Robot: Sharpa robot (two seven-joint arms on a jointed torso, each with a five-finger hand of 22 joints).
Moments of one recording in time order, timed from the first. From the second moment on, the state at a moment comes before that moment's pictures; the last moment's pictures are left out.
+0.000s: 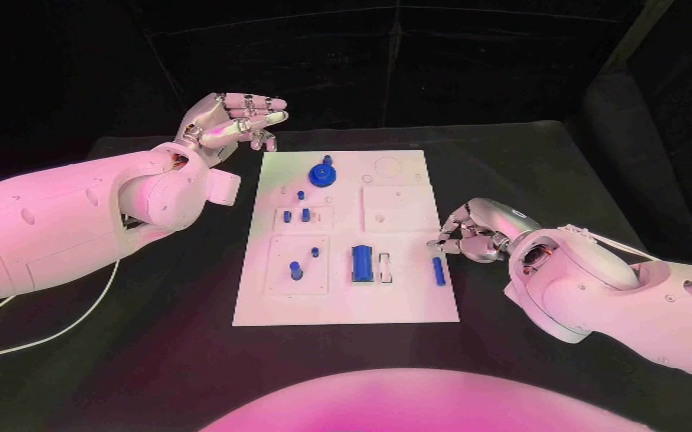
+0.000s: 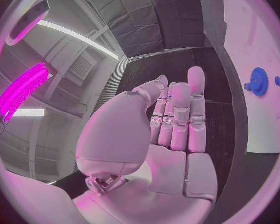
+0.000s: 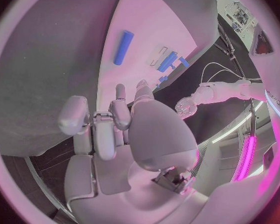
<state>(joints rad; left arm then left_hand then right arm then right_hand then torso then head) 1.28 -0.86 -0.18 1.40 0.01 -0.16 0.51 1.39 -0.11 0.43 -0.03 0.05 1.05 0.17 0.16 0.07 1.12 0.10 0.22 0.07 1.23 0.01 1.08 0.57 0.17 1.19 0.11 0.62 0.78 1.02 -1.10 -0.11 1.91 -1.45 -0.50 -0.57 1.36 0.04 -0.28 0.25 0.24 1.01 0.08 0.35 0.37 1.40 0.00 1.19 1.25 1.47 -0.07 1.52 1.31 0.11 1.31 0.05 1.31 1.05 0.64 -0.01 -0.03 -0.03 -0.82</state>
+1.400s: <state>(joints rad) 1.28 -0.86 -0.18 1.39 0.01 -0.16 0.51 1.39 -0.11 0.43 -0.03 0.05 1.05 0.17 0.16 0.07 1.12 0.10 0.22 0.07 1.23 0.01 1.08 0.57 0.17 1.19 0.11 0.62 0.78 1.00 -1.01 -0.11 1.89 -1.58 -0.28 -0.68 1.47 0.02 -0.26 0.18 0.20 1.06 0.07 0.32 0.39 1.41 -0.01 1.18 1.25 1.46 -0.07 1.52 1.31 0.11 1.31 0.04 1.31 1.04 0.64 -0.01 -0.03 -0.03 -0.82</state>
